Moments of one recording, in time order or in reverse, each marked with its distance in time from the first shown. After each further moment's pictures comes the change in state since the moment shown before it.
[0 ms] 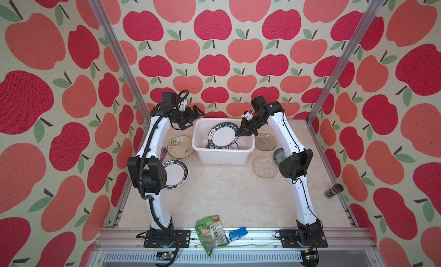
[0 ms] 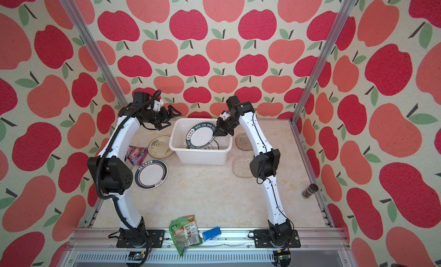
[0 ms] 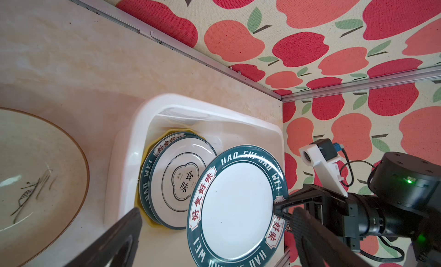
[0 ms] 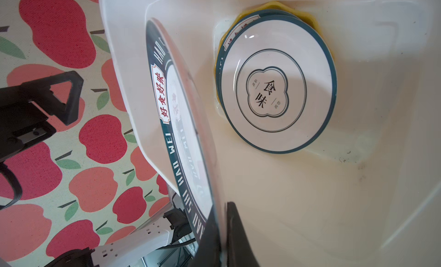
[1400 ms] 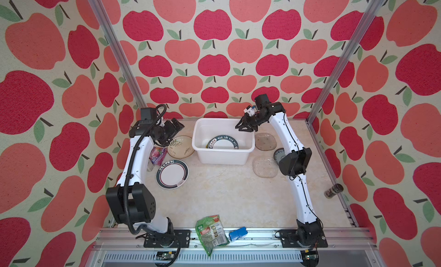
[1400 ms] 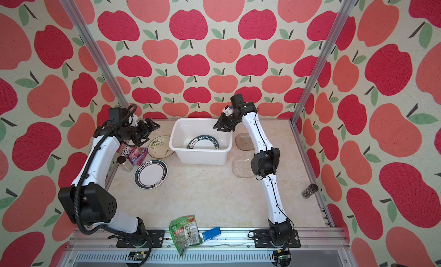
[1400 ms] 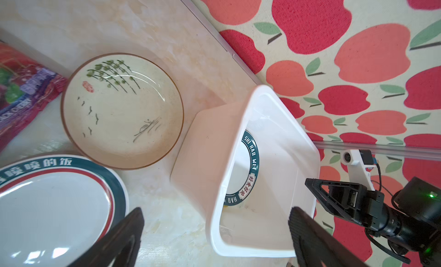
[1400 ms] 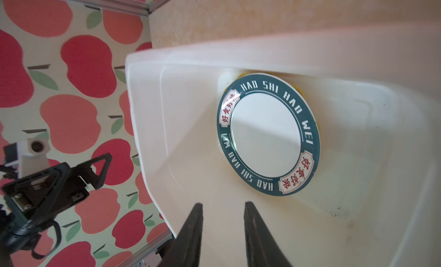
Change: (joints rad) left arm 0.178 -0.481 -0.550 0.086 -0.208 -0.143; right arm -0.067 0.032 0.047 0.232 -0.007 0.038
